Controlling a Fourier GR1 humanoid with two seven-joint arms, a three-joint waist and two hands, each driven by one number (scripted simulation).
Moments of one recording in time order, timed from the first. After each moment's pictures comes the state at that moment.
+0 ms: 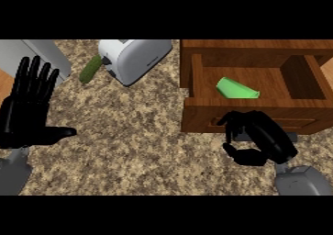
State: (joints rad) left arm -0.22 0.57 -0.21 -1.50 0.85 0.14 -0.35; right arm -0.17 -0.29 0.22 -1.58 0.67 0.19 -0.17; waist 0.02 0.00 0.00
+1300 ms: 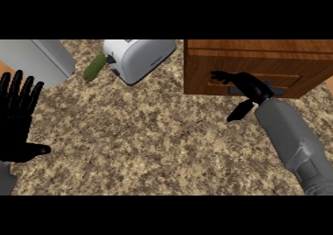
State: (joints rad) left arm -0.11 0.52 -0.03 -1.43 0.81 -0.13 -0.35; right arm -0.83 -0.25 0.00 -0.43 0.79 0.05 -0.57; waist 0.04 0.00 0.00
